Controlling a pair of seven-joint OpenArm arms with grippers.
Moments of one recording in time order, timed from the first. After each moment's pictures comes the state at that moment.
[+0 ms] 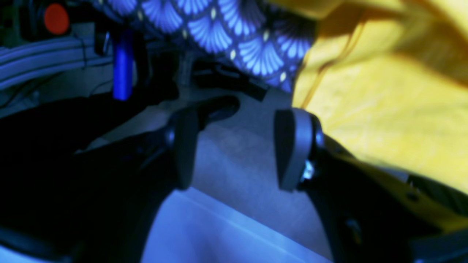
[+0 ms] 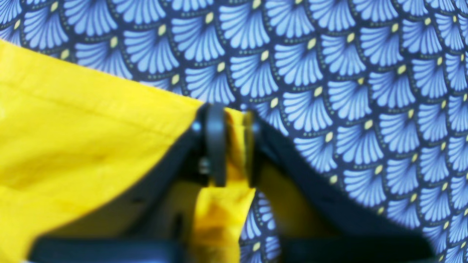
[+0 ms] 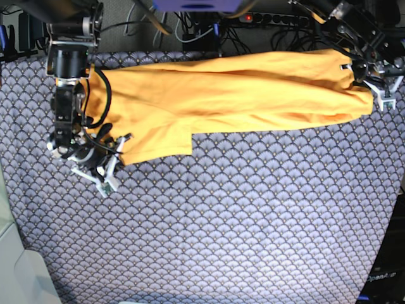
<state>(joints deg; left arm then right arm) 4.0 4.0 -53.9 108.5 12.8 -40.5 76.1 12.0 8.6 10.1 70.0 -6.7 40.2 -37.2</state>
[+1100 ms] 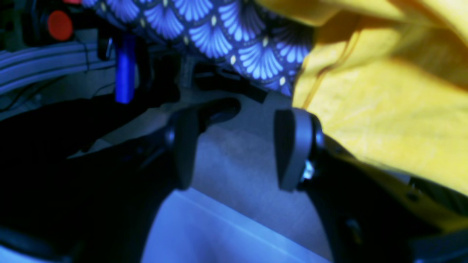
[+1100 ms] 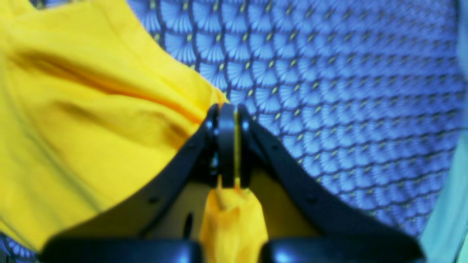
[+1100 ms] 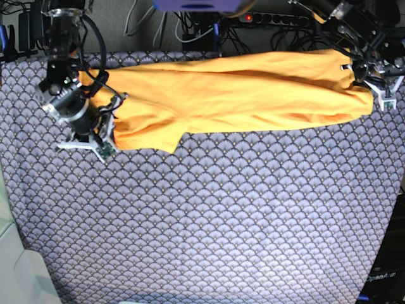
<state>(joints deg) 4.0 3.9 -53.7 108.5 13.0 -40.5 75.7 -11.2 8.9 7.8 111.3 -8.5 40.1 -43.1</state>
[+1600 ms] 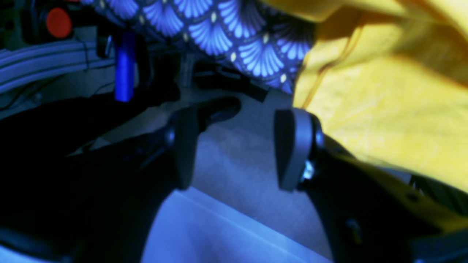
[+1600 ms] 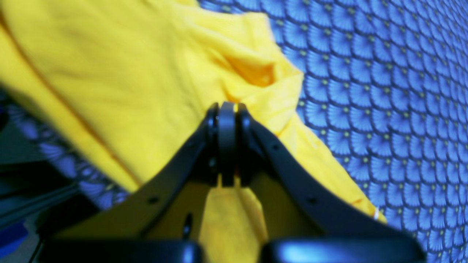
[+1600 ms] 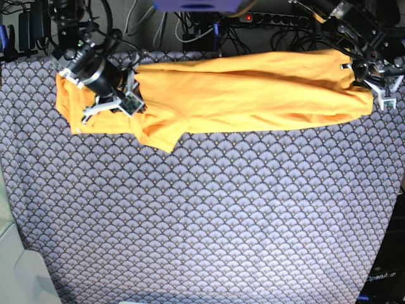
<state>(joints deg) 4.2 3.8 -53.8 108.5 13.0 -40.5 75.7 -23.4 13.4 0.2 113.4 -8.4 40.1 -29.4</state>
